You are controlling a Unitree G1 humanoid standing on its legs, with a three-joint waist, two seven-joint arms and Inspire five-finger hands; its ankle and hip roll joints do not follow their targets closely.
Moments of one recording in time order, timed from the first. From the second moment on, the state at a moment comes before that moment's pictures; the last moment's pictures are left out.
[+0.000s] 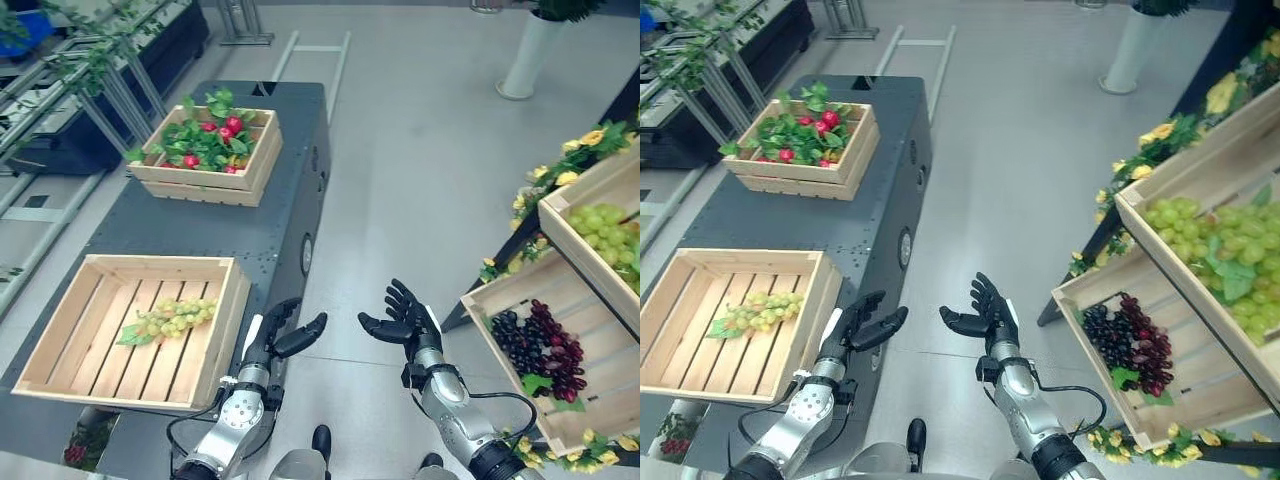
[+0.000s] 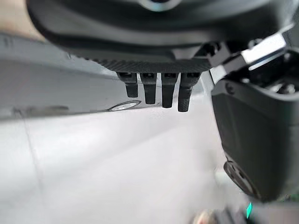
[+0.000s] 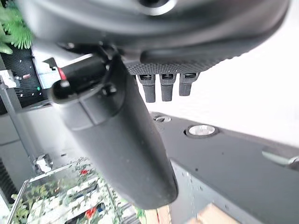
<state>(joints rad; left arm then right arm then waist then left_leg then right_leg) -0.02 0.43 -0.48 0.43 -0.10 -0.18 0.25 -0.12 -0.24 0.46 0.42 0.56 -0.21 -0.24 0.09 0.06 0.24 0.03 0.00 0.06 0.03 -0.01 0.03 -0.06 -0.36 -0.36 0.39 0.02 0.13</state>
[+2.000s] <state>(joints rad) -0.13 0.48 -0.48 0.42 -0.13 -0.29 0.31 -0.03 -0.22 0.40 0.51 0.65 -0.27 -0.30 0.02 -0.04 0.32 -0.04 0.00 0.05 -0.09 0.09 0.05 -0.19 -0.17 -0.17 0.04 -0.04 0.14</state>
